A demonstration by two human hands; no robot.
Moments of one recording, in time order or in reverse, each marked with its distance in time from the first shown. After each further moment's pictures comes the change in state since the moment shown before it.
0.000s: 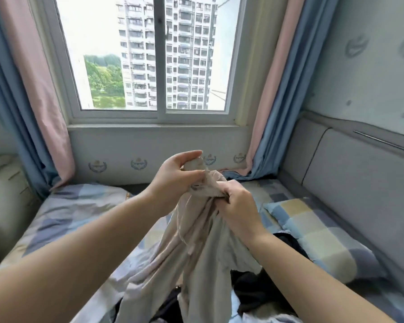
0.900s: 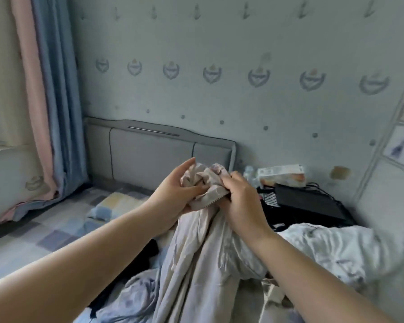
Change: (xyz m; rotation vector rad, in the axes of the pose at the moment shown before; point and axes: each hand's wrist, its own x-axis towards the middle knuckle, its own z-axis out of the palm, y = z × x) left_hand -0.281 0.064 0.284 -0.314 -1.011 -0.157; right_hand -0.366 -0.134 -0.275 -0.633 0.687 0.288
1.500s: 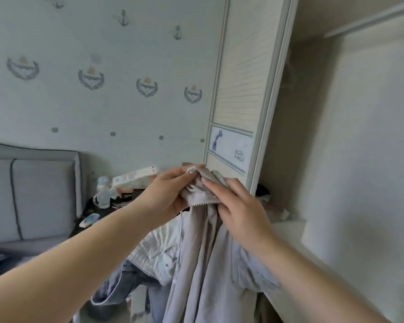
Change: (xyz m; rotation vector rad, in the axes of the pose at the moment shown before) left_hand 0.000 -0.048 0.389 -0.360 -0.787 -0.119; right_hand -0.154 0.095 -0.356 -0.761 0.100 0.095
